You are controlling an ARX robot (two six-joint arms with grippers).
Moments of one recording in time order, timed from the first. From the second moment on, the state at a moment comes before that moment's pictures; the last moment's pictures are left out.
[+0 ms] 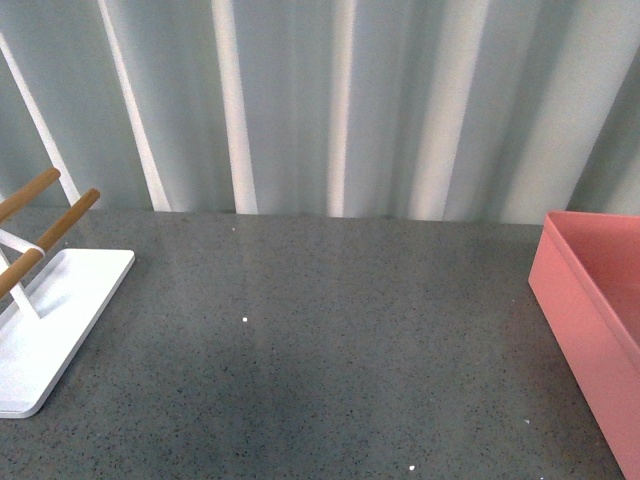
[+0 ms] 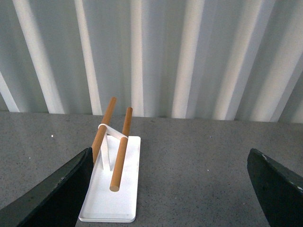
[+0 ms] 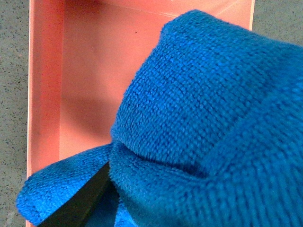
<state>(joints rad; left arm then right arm) 0.00 0.00 0.02 0.00 0.00 0.00 -0.11 1.65 1.21 -0.61 0.22 -0.24</state>
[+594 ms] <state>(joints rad) 0.00 0.00 0.02 0.00 0.00 0.00 -0.11 1.65 1.21 -0.61 0.22 -0.24</state>
